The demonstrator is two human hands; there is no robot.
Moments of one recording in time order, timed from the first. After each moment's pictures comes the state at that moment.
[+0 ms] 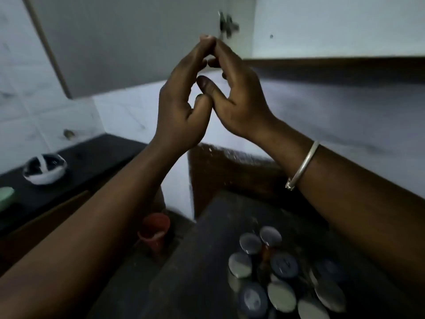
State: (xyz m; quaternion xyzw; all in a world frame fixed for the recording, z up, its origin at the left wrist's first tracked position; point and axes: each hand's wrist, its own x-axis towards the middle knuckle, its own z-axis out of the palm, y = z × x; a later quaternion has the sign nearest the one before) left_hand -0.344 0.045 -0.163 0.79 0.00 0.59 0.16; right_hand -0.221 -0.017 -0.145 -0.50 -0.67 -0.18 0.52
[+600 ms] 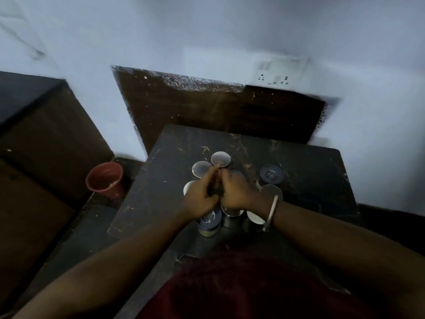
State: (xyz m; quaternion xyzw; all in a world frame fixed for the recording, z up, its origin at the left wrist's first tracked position) left_hand -0.293 -0.053 -0.518 0.86 0.14 0.15 0.47; right_hand -0.171 -0.161 -0.490 -0.84 -0.47 0.22 0.14
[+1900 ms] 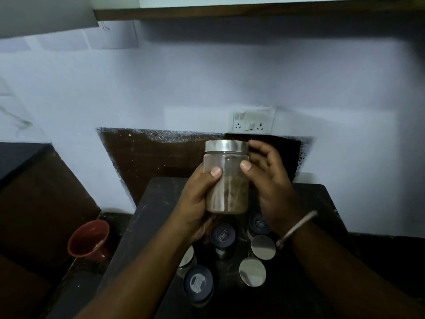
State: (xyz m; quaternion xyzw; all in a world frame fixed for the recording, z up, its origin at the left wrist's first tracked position) left_hand -0.219 -0.075 -0.331 0.49 0.03 0.18 0.85; right_hand -0.132 -0.203 -0.317 -0.55 -0.28 0.16 0.77
